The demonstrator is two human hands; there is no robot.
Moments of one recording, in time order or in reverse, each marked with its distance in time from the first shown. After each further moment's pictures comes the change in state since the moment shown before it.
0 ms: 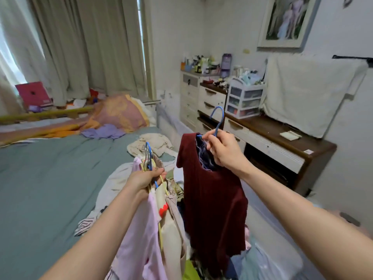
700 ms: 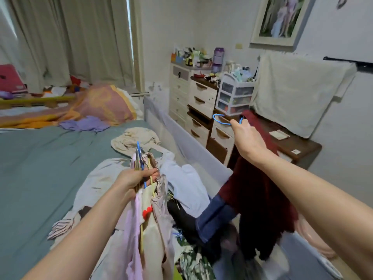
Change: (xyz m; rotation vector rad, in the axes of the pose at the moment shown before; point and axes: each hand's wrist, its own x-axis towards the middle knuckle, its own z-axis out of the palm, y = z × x) left_hand 0.052 -0.001 0.011 0.074 -0.010 -0.087; right_hand 0.057 0.025 -0.077 -1.290 0.134 -0.004
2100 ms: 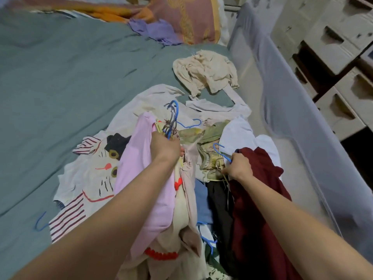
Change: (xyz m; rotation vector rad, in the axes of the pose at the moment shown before) left_hand 0.281 -0.110 -0.079 0.201 0.726 0.183; right_hand 0.050 -0.124 0.492 0.322 -0.812 0.044
